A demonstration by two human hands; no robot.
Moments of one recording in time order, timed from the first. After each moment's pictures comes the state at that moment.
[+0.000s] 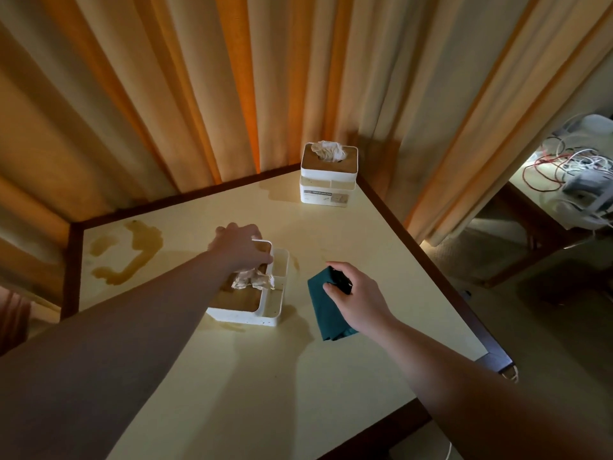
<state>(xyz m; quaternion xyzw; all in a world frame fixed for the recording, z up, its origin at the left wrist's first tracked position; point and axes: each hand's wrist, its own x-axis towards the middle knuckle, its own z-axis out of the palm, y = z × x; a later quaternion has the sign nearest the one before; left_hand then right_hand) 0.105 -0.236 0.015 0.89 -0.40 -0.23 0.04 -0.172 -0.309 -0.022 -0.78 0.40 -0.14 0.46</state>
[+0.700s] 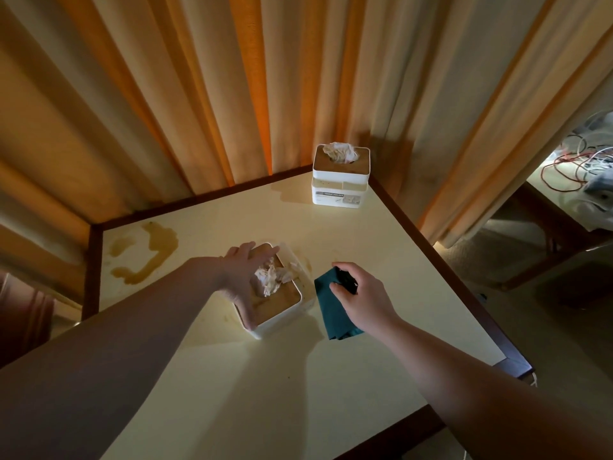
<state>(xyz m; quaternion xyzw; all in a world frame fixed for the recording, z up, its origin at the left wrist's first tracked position) 0.111 -0.191 0.033 0.77 -0.51 -0.34 -0.17 -0.157 -0.304 -0.024 -0.78 0.41 -0.14 0.46</state>
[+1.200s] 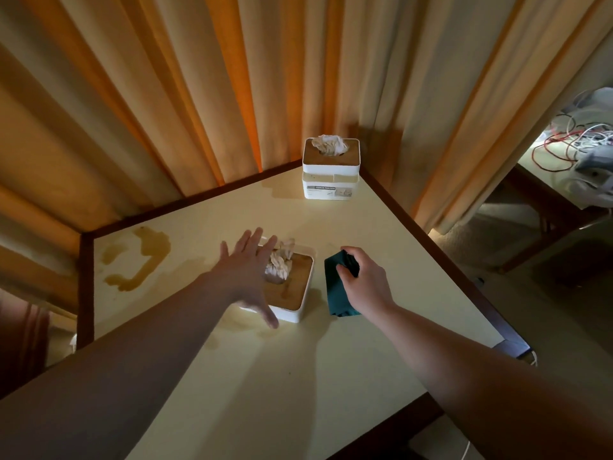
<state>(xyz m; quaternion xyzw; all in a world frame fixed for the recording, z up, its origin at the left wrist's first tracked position) 0.076 -0.200 0.027 0.79 -0.56 -0.21 -0.15 -0.150 -0.317 -0.036 -0.74 0.48 -0.19 0.43</state>
